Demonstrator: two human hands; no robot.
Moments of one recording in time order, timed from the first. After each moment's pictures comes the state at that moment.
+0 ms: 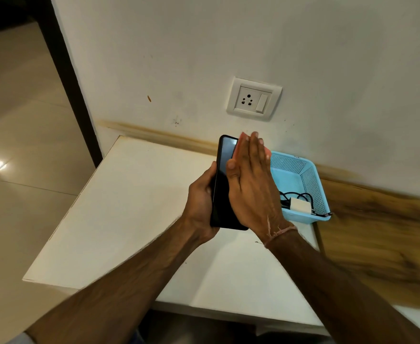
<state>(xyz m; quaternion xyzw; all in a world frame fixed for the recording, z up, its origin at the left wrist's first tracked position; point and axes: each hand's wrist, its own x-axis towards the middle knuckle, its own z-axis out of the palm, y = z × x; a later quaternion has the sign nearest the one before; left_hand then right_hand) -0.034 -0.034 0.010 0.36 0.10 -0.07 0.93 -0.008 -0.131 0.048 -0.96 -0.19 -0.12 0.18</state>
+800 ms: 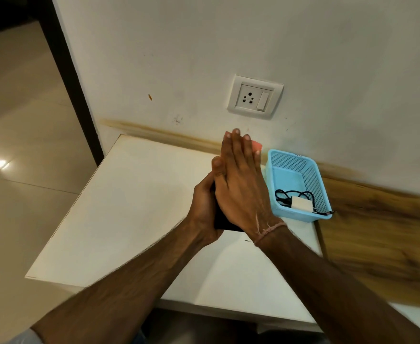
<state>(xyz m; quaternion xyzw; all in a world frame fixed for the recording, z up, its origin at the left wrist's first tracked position) -0.036 -0.039 0.004 0.34 0.11 -0.11 0.93 -0.013 -0.109 0.046 -0.96 -0.20 -0.12 0.14</state>
